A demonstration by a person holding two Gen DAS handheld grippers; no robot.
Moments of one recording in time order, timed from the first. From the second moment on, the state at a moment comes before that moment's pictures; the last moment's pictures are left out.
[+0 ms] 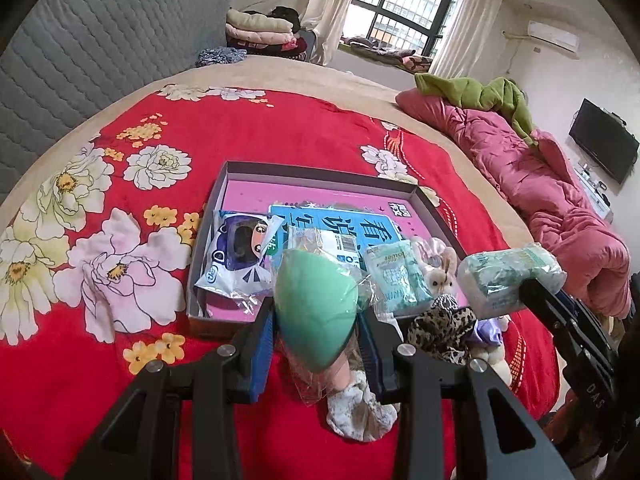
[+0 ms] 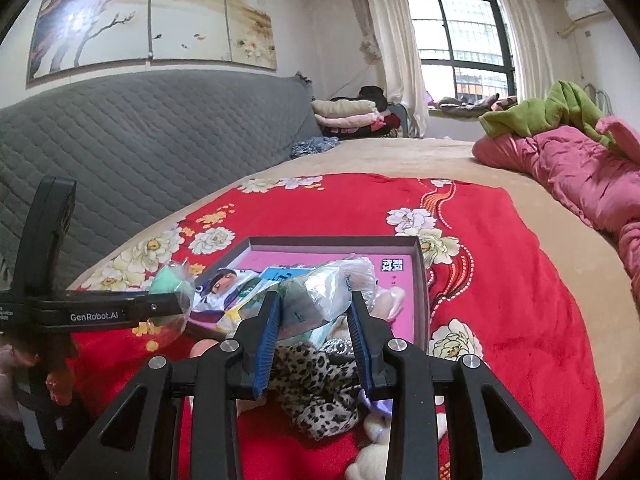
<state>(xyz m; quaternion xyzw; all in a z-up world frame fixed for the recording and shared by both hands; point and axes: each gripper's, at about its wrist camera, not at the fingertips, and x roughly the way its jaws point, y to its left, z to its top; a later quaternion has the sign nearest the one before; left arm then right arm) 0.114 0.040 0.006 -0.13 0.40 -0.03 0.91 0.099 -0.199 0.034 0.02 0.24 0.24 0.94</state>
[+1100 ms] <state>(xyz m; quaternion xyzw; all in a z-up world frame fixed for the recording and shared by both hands) 0.156 0.032 -0.015 -0.11 0.42 0.01 0.90 0.142 -0.219 0.028 0.05 0.24 0.23 0.94</state>
